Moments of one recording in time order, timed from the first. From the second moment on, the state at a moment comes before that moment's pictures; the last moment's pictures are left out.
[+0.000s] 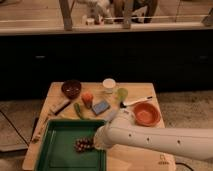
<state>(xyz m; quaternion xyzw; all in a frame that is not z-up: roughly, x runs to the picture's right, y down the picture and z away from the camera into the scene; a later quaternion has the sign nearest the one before) -0.039 0.268 0.694 -0.26 -0.23 -0.07 0.93</state>
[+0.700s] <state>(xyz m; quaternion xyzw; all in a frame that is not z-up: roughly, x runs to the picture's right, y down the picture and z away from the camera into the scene) -0.037 0.270 0.693 -0.28 -0.23 -0.07 0.93</state>
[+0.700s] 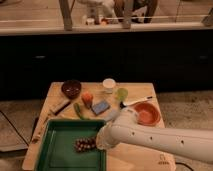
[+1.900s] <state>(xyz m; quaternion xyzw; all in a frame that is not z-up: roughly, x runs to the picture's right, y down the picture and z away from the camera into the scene) -0.071 0.305 0.753 -0.34 -0.20 -0.09 0.91</state>
